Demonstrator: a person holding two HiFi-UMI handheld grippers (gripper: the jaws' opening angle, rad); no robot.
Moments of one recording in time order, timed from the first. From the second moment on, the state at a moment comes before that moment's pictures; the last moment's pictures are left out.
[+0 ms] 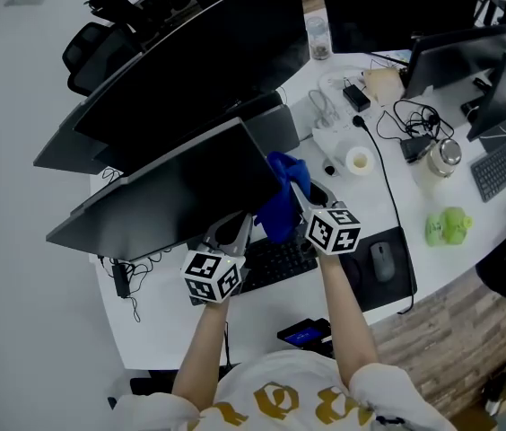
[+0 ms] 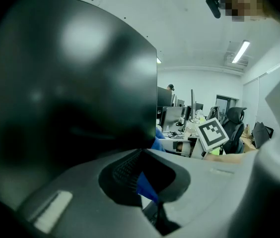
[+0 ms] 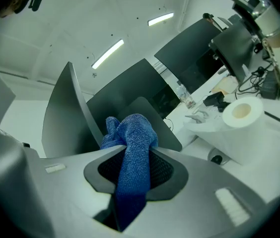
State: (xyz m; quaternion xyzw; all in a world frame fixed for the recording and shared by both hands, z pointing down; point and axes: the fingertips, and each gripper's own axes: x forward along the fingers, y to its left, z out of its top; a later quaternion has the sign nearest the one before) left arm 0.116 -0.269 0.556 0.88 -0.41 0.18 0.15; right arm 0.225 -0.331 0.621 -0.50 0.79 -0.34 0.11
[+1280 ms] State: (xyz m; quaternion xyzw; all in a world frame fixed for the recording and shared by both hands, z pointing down) left arm 0.046 -0.260 0.572 0.86 -0.46 0.12 0.20; right arm 0.168 -0.305 0.703 -0.45 0.70 -0.50 0.22
